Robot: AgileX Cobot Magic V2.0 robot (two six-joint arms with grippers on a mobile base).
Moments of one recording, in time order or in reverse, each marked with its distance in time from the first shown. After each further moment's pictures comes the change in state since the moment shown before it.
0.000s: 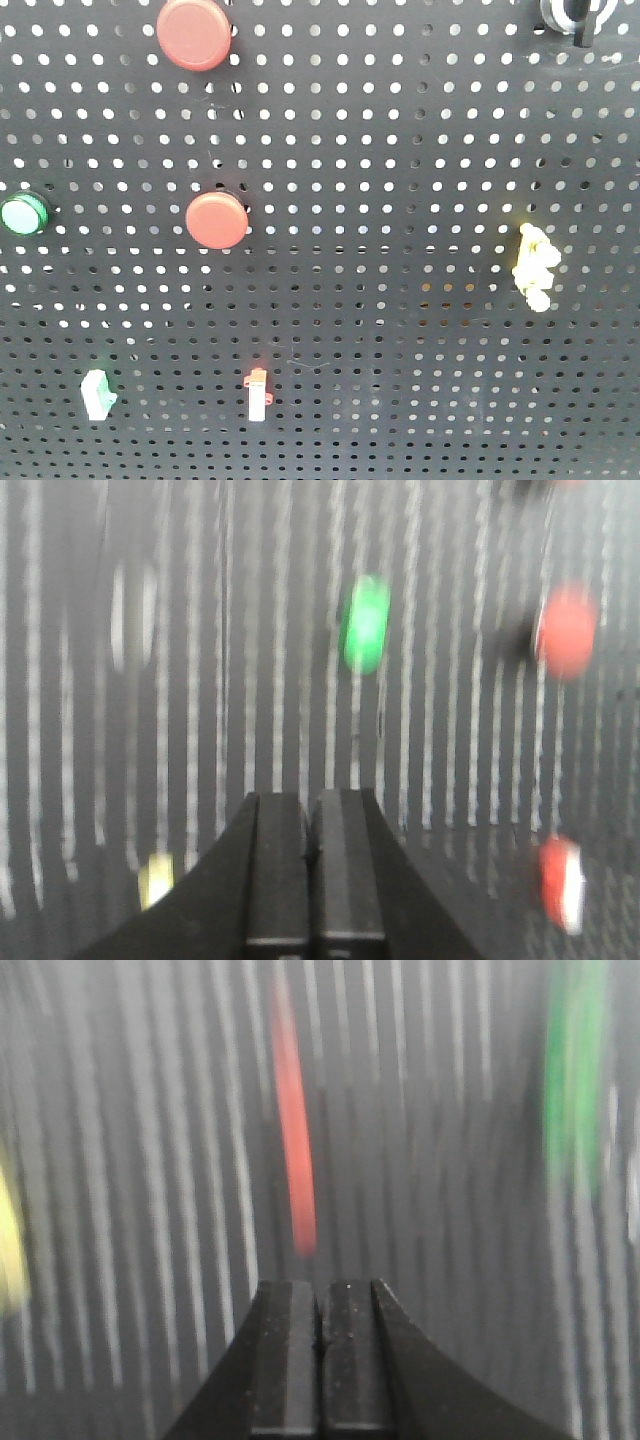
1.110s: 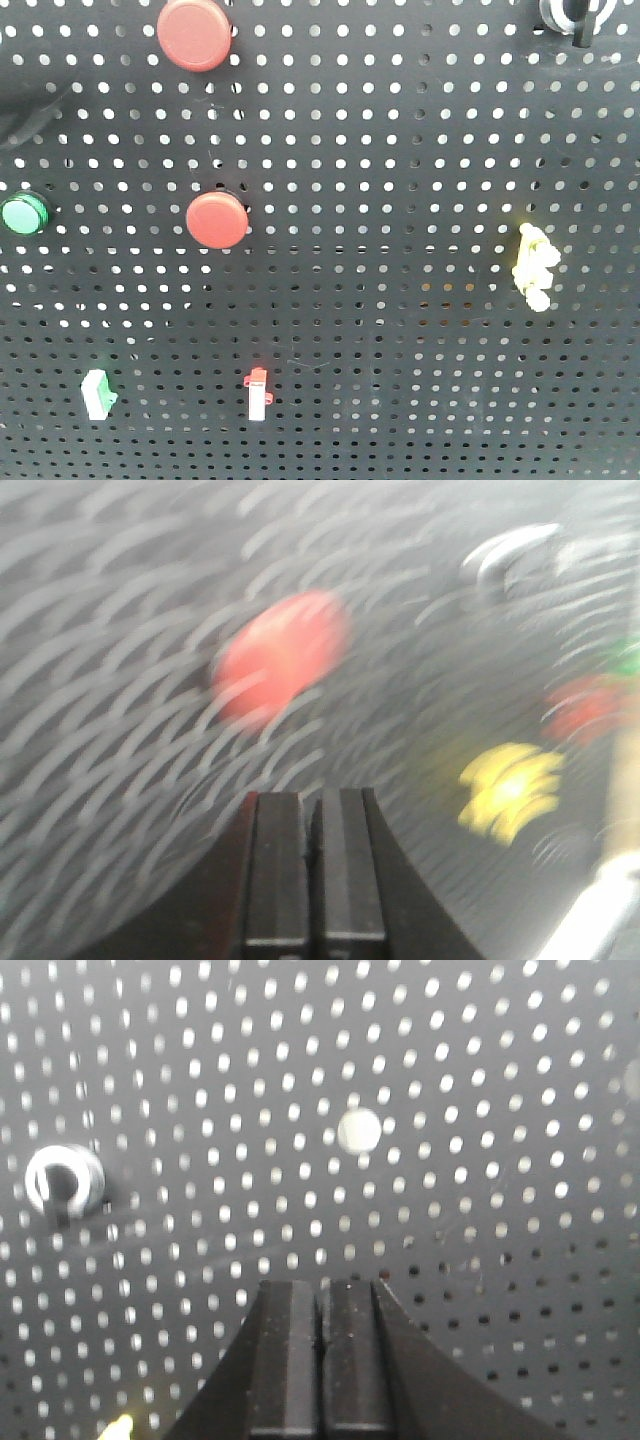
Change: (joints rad) left arm -0.123 0.846 -0.890 -1.042 0.455 0.929; right arm 0.016 0.359 -0.555 0.223 0.324 -0.081
